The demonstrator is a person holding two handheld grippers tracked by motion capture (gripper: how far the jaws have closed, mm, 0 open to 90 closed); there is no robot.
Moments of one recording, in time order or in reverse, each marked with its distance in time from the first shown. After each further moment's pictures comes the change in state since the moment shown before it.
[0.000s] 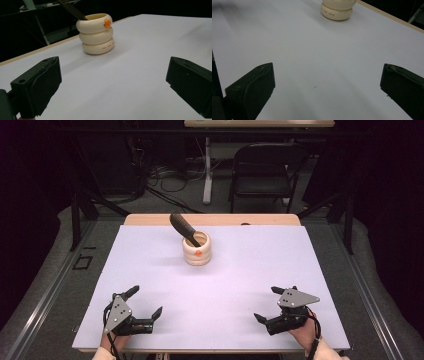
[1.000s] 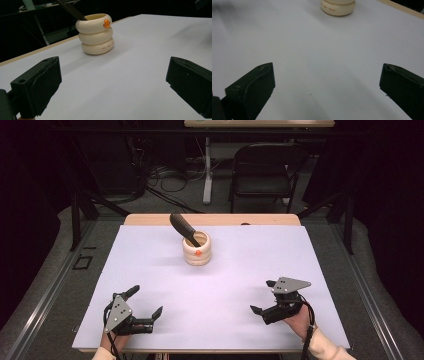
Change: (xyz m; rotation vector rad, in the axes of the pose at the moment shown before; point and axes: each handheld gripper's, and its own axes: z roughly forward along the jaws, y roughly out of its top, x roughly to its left) left arm 0.000 0.000 0.001 -0.002 -0.003 0.002; right arm -0.019 0.013 0.022 0.062 0.055 0.045
